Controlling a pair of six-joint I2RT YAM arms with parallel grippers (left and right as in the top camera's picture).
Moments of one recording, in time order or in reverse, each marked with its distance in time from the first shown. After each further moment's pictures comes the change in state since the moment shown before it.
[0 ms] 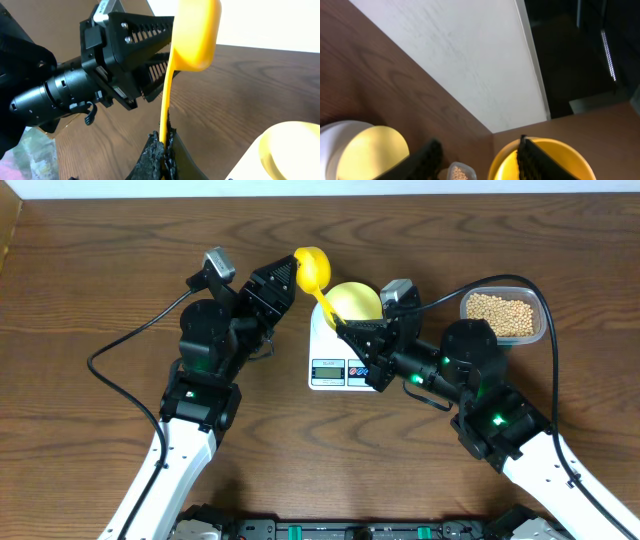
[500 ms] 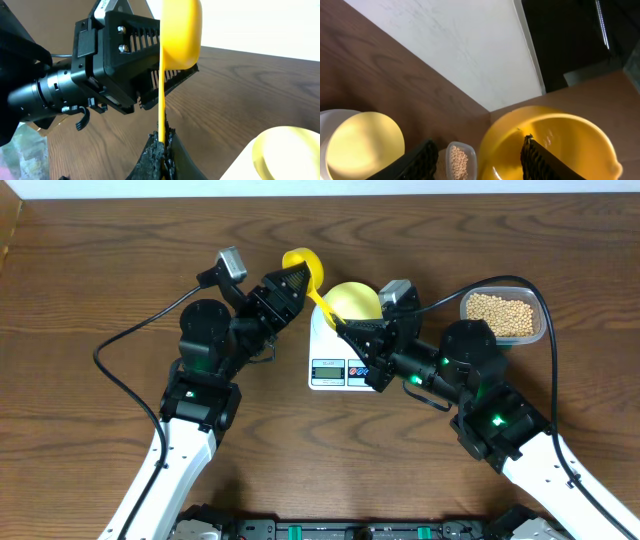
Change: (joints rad) left arm 0.001 0.000 0.000 0.001 0.134 0.062; right arm 0.004 0.000 0.000 -0.003 0.016 -0.046
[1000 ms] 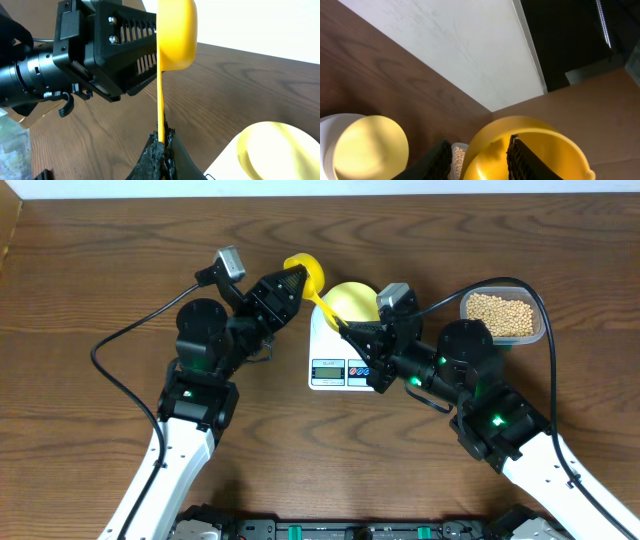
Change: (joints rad) left arm 0.018 0.000 0.000 0.000 0.018 0.026; right arm 0.000 0.000 0.000 -0.044 0.031 -0.074
